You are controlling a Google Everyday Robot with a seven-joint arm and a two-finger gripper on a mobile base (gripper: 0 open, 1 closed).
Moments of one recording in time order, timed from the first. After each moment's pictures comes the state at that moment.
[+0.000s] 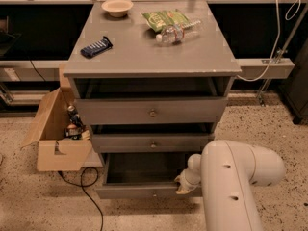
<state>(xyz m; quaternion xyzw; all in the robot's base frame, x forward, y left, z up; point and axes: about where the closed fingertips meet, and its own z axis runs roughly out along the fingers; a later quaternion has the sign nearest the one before) 0.561 -0.141 0.156 -0.73 0.66 0.13 0.11</state>
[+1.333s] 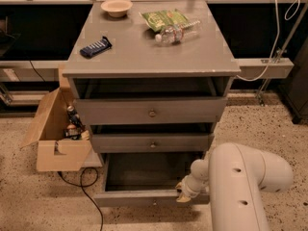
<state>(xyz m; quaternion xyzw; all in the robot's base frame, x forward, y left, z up) 0.527 -0.134 0.156 -0.71 0.67 0.17 0.11</state>
